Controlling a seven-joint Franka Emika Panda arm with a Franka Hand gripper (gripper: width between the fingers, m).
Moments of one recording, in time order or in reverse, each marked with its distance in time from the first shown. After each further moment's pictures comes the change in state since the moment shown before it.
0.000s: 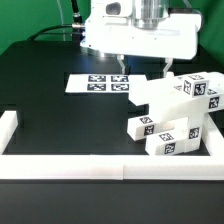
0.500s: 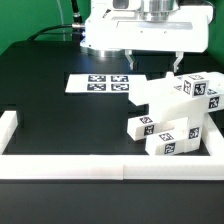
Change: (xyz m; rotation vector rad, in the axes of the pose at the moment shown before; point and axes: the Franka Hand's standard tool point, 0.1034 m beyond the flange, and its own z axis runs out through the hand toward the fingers) arm 0.024 -0.020 -0.023 0.027 -0.044 -0.020
